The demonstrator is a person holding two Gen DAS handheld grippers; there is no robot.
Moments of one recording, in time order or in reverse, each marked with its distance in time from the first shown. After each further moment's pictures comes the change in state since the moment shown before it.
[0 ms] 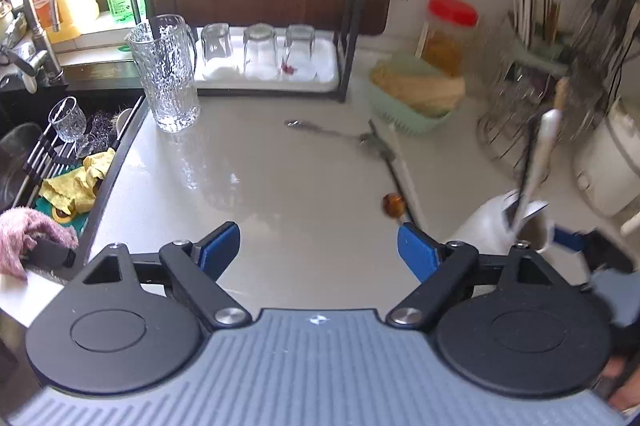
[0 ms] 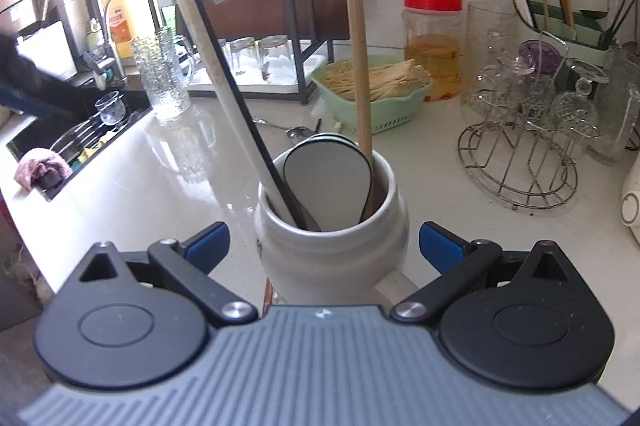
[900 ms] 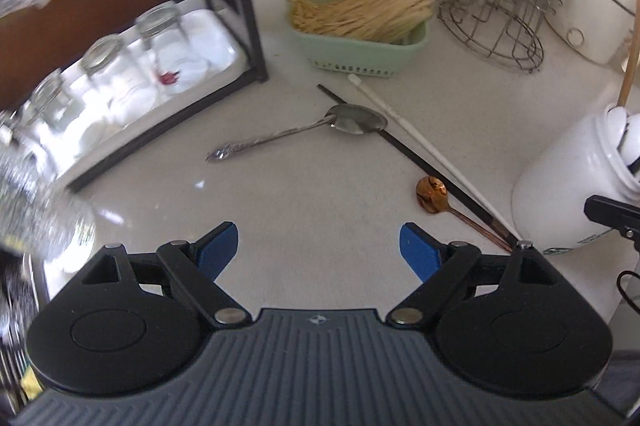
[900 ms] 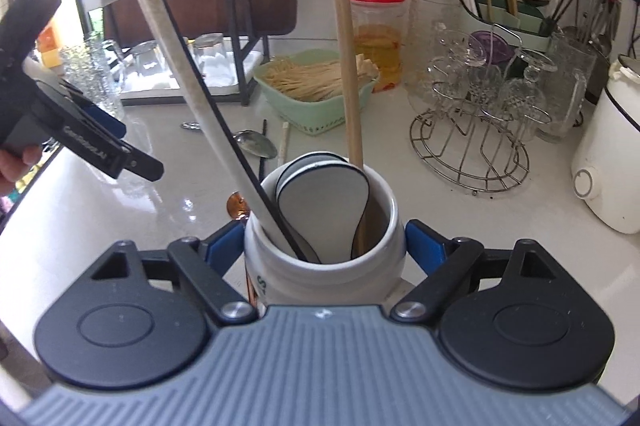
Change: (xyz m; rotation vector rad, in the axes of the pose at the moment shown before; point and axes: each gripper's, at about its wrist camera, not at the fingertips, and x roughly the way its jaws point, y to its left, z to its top) left arm 0.174 0.000 0.069 0.541 0.163 -0.236; right arm 0.017 0.029 0.014 0.091 0.047 -0.248
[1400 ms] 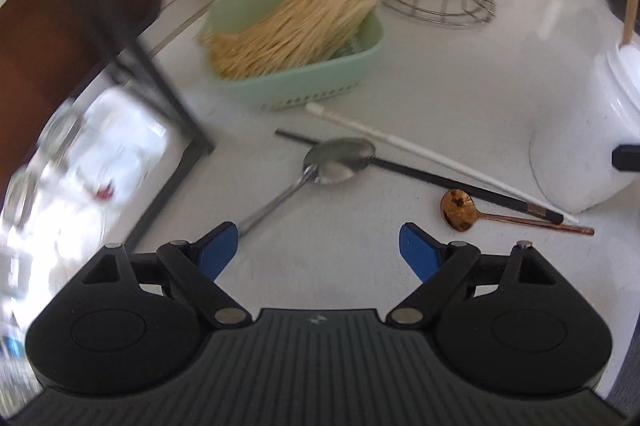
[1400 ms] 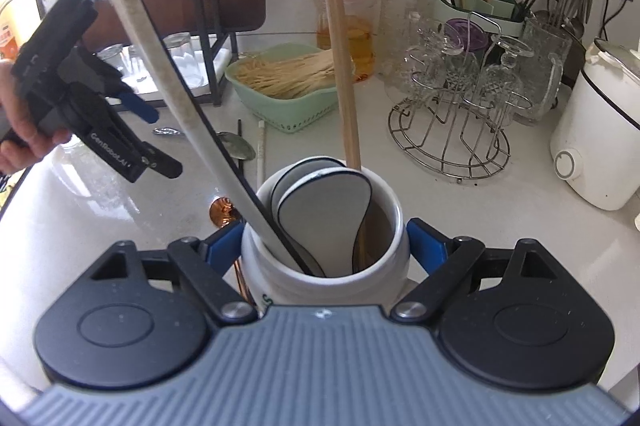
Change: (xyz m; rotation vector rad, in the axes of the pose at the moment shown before) left arm 0.055 0.005 0.048 0.405 -0.009 -0.135; right arm 0.006 0.008 0.006 0.071 0.029 -0.091
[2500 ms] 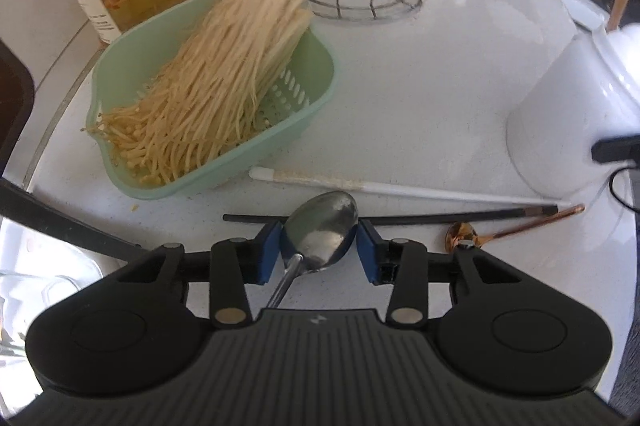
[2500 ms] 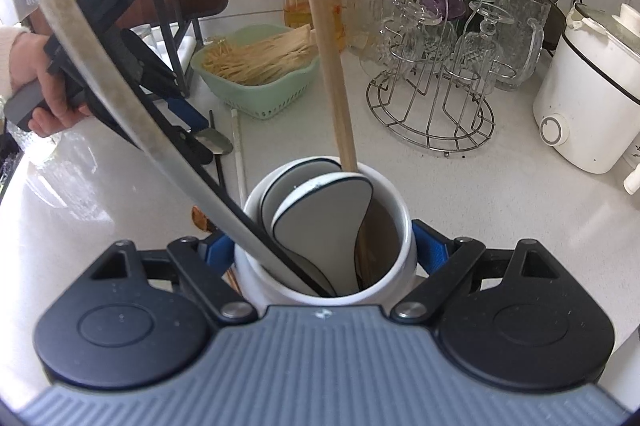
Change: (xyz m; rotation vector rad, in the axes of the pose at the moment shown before) left arm 0.048 0.017 0.043 0.223 0.011 -0.251; right arm 0.018 0.007 0.009 0.087 0.078 -0.083
